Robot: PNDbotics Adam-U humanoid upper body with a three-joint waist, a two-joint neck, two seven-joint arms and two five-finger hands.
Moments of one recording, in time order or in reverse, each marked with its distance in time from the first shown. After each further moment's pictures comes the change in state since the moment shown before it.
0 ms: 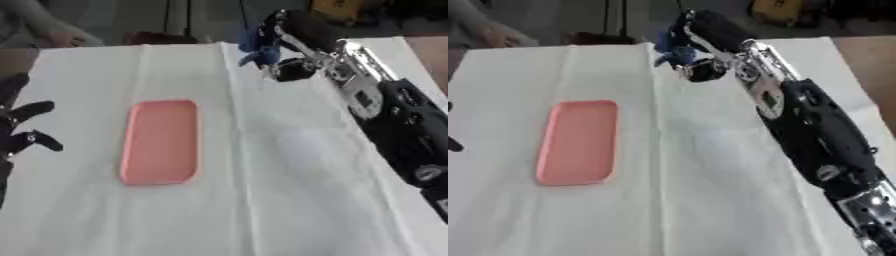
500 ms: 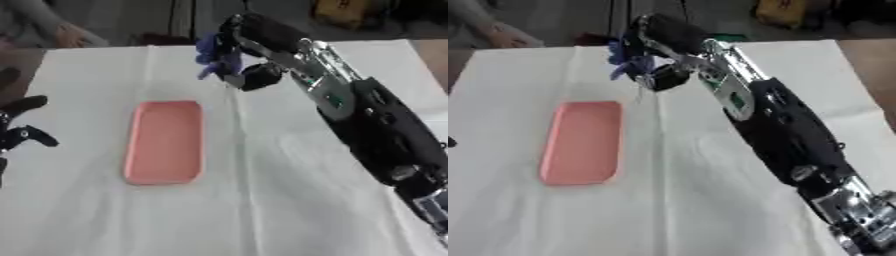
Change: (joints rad) left arm -0.020 0.000 0.000 0.000 0.033 -0.033 -0.004; right arm -0.035 0.111 0.072 -0.005 -0.029 -0.034 0.095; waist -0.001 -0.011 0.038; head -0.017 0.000
